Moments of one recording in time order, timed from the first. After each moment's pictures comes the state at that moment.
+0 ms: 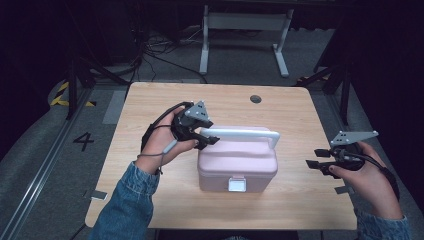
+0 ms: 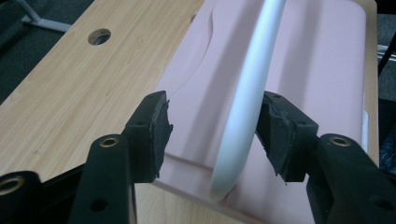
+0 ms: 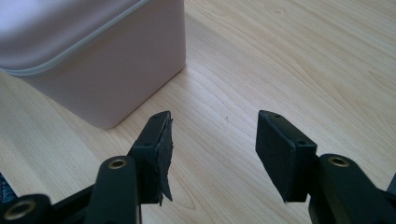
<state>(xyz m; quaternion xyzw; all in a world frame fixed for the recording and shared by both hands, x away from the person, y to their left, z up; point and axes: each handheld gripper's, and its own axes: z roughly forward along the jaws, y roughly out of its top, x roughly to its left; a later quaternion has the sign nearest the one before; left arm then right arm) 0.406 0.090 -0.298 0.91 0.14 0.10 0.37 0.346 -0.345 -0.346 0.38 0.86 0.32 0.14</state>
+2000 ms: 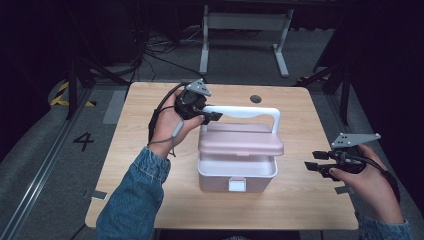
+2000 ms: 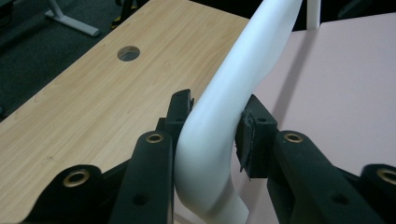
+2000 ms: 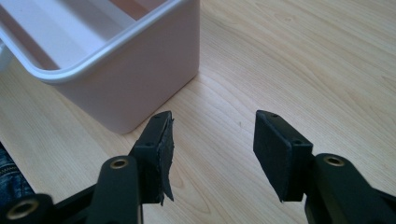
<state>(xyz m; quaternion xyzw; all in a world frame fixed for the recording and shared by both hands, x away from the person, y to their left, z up) 0.441 0.088 -0.275 0.88 0.23 0.09 0.41 0.337 -0.340 -0.343 0.37 0.85 0.34 0.13</state>
